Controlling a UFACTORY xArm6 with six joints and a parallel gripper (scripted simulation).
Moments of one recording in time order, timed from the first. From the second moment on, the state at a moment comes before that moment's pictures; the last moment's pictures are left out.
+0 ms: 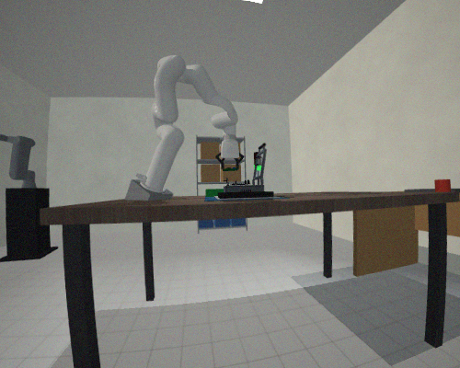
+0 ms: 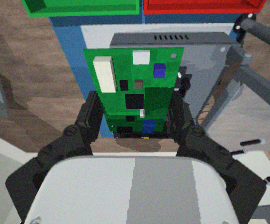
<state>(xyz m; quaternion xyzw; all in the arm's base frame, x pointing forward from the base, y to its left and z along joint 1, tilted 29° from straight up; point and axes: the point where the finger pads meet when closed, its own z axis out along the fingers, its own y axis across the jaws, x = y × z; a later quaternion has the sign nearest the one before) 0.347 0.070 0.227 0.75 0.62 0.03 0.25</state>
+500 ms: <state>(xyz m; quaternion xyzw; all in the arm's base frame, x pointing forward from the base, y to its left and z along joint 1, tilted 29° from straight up) 0.335 0.145 0.165 0.75 0.62 0.03 0.25</state>
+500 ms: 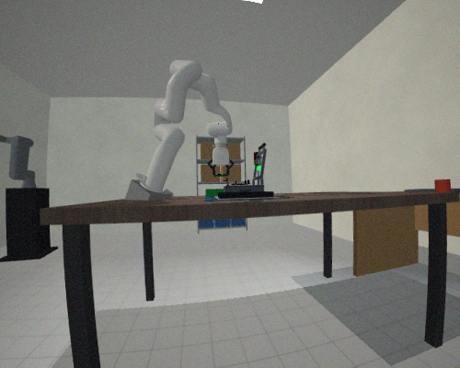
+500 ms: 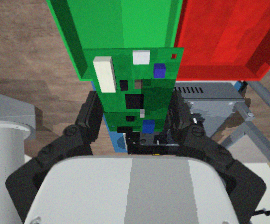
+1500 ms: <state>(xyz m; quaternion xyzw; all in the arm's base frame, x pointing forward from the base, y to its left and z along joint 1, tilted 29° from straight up) 0.333 0.188 0.129 0.75 0.61 0.03 0.25</state>
